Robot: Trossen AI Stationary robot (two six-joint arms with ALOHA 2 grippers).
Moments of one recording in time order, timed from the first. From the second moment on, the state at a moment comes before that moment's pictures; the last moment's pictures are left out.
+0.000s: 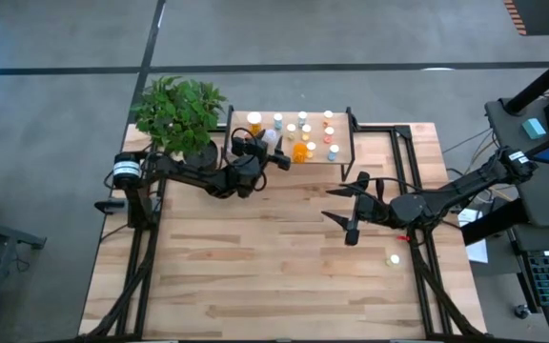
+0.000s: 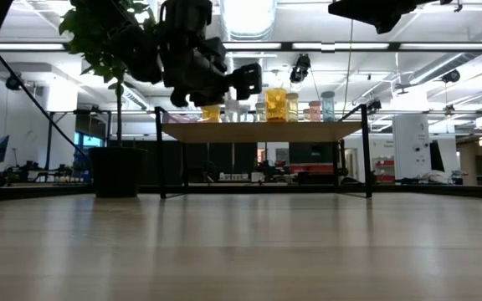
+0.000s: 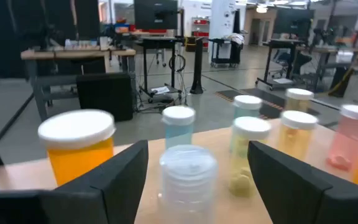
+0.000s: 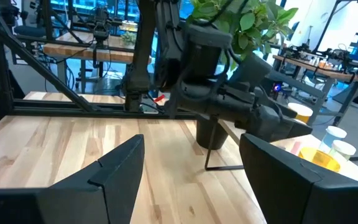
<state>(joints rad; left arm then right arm) 0.16 1.80 0.96 0.85 -0.99 -0.09 0.38 1.01 0.55 0.40 0.60 -0.12</state>
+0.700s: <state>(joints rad) -0.17 1.49 0.97 0.61 -0.98 0.30 0.38 1.00 0.55 0.37 0.60 -0.08</state>
